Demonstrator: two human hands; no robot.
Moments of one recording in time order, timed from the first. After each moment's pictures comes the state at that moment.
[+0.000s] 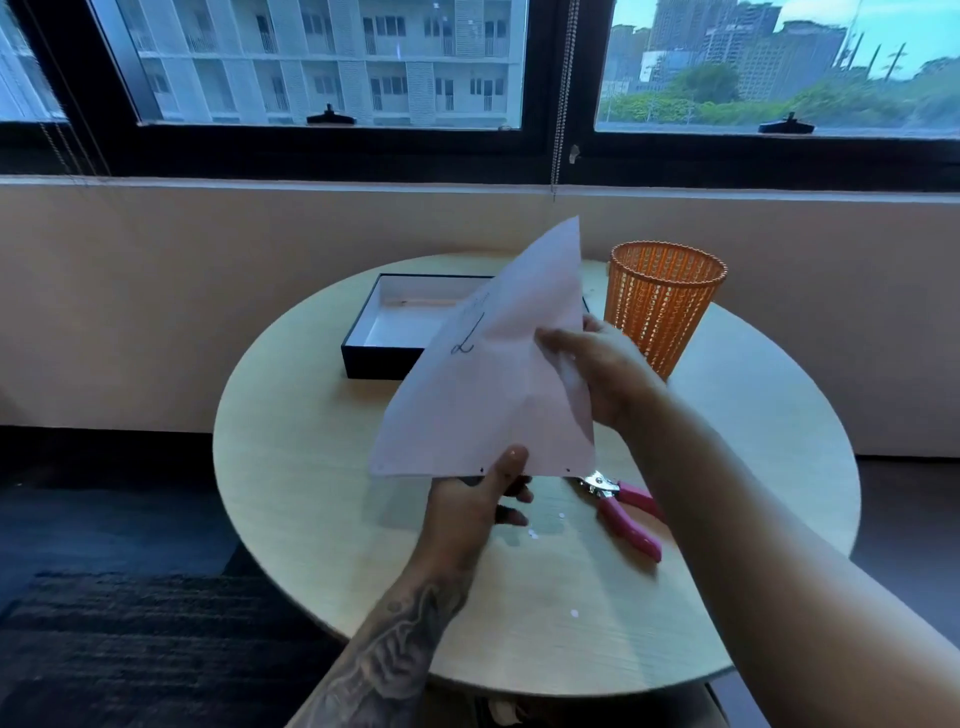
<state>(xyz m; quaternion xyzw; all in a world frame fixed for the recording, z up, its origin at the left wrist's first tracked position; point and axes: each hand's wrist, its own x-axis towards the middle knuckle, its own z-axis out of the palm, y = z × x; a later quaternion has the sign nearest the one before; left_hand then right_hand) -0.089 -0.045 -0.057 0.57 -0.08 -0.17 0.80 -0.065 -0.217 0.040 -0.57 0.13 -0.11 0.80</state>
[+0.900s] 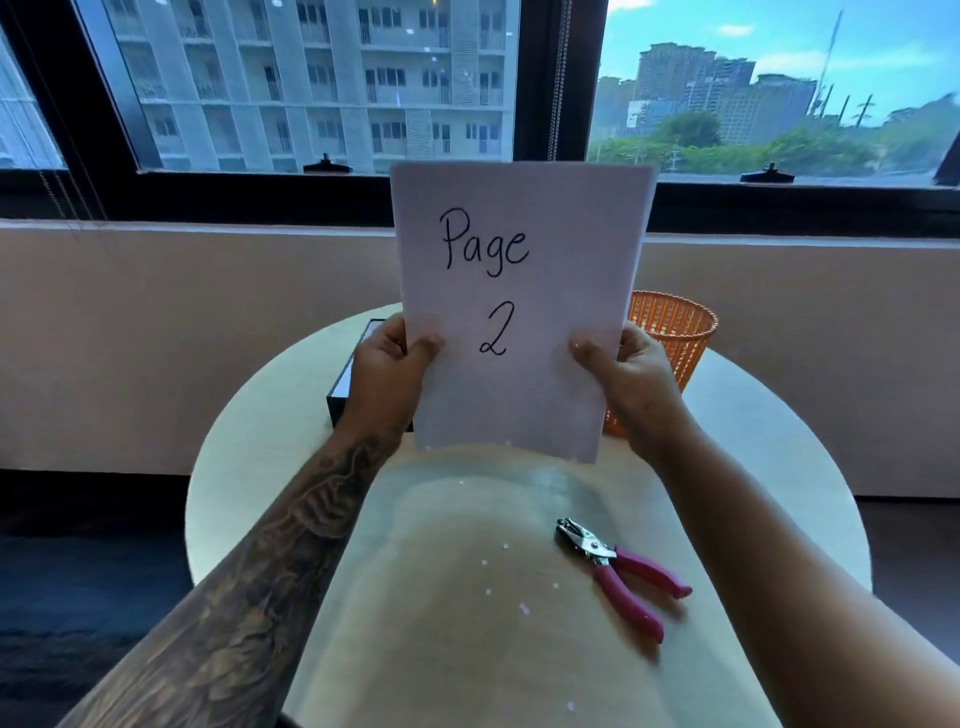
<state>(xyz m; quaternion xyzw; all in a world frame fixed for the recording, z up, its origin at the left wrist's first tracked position) 0.042 -0.047 0.049 0.63 -0.19 0.00 0.75 -0.064 -0.258 0.053 -0.67 0.07 -0.28 0.68</state>
